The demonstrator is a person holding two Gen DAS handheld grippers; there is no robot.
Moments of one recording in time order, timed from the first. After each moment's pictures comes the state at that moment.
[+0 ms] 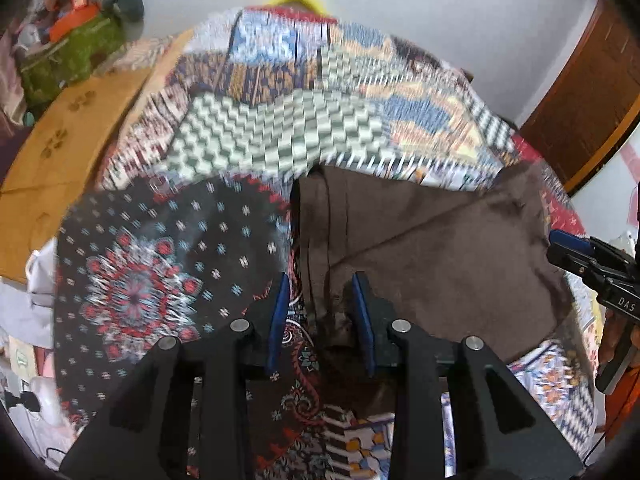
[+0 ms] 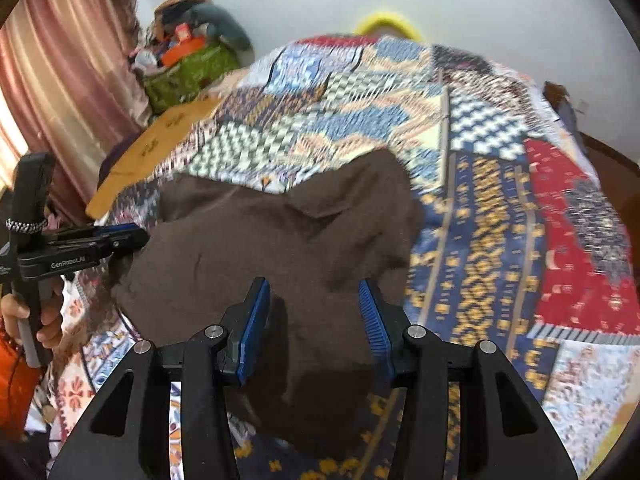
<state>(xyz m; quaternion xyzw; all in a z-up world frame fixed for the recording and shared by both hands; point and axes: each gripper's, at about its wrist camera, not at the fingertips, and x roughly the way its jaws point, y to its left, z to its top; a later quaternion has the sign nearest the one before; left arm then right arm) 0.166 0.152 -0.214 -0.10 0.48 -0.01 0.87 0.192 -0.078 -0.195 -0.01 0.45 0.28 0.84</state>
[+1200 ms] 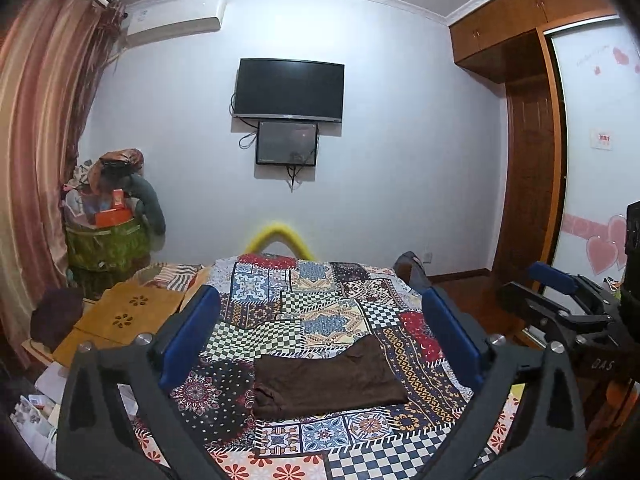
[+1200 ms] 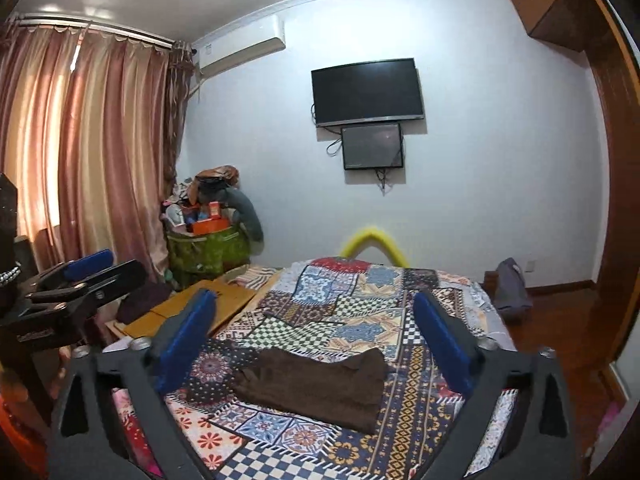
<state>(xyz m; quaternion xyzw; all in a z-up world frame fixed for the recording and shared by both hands) -0.075 0.039 0.024 -0.03 0.10 0.01 0.99 -0.024 -0.108 0.006 0.01 0.10 0.24 0.96</state>
